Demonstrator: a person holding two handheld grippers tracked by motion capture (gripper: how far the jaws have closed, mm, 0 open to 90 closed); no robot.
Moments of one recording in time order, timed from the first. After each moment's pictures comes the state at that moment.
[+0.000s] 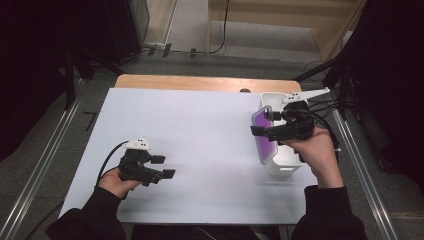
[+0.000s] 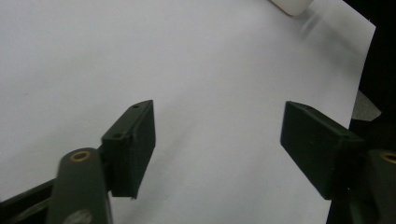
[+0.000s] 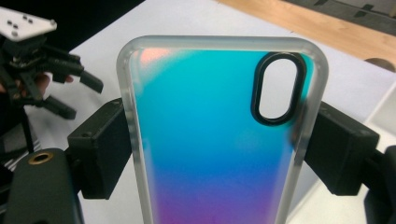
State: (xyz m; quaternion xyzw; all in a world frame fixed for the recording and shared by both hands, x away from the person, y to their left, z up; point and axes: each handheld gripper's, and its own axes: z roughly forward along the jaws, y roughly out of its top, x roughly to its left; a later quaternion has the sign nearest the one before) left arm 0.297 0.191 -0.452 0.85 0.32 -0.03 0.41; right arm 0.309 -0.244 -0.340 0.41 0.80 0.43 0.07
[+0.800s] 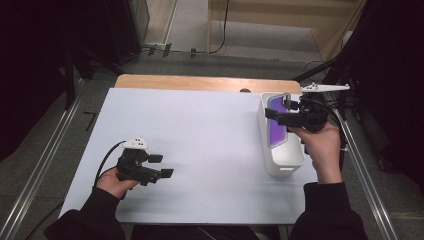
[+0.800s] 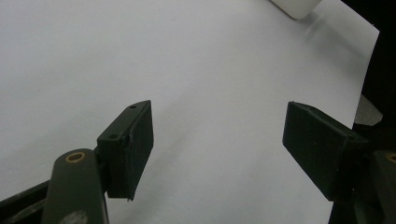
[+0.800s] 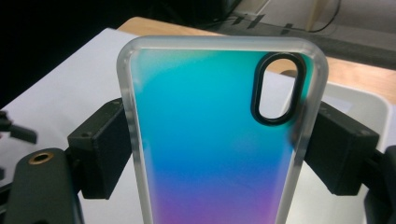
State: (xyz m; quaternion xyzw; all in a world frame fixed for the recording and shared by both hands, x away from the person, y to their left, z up) left arm 0.296 0.196 -0.450 0.85 0.33 -0.03 0.41; right arm 0.321 -0.271 -0.338 0.50 0.73 0.44 0.15
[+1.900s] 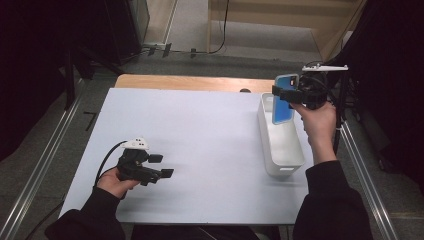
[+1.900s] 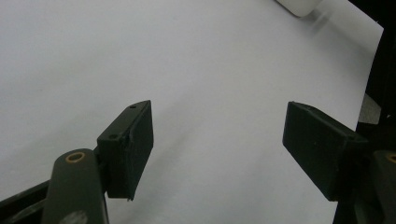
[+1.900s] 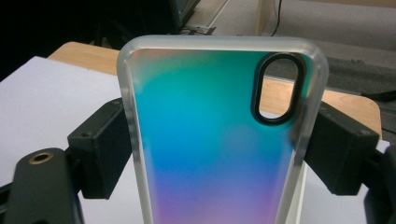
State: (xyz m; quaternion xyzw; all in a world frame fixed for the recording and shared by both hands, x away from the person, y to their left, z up) left arm 0.296 0.195 -0.451 0.85 0.33 -0.02 0.41; right arm 0.382 -0.291 -0.337 0.55 0.69 0.42 0.21
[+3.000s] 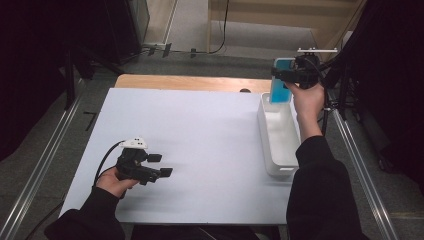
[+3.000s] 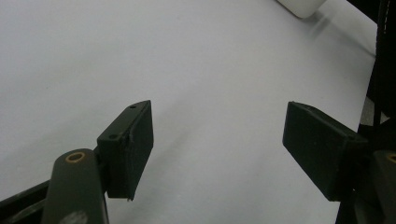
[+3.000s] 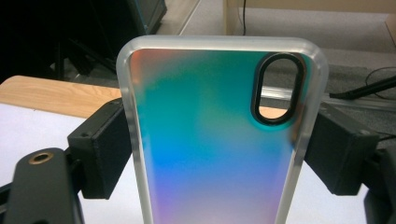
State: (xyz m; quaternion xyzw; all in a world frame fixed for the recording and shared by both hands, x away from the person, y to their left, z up) left arm 0.298 0.199 -0.452 0.85 0.33 -0.03 0.41; right arm 0.449 -0.293 -0.340 0.60 0.65 0.40 0.25
